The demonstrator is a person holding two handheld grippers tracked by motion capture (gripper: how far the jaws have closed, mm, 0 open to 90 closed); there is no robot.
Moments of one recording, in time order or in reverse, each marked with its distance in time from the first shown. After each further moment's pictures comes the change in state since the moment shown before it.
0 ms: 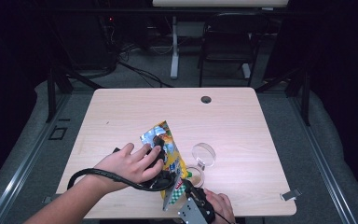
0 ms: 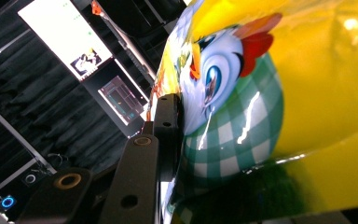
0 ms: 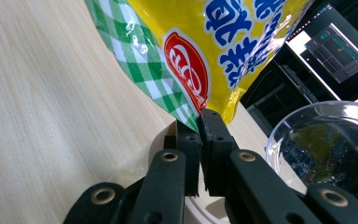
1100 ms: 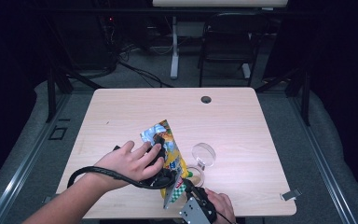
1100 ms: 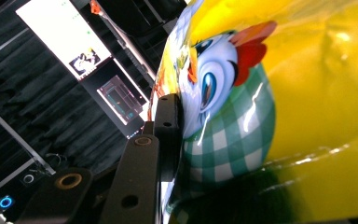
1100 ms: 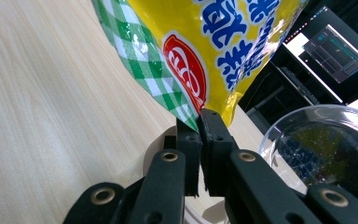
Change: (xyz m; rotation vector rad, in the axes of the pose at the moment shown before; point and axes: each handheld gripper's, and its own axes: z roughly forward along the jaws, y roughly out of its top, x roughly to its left) left arm 0.005 -0.003 0.002 0.005 -0.013 -0.001; right arm -0.004 0.003 -0.004 -0.024 0.001 0.036
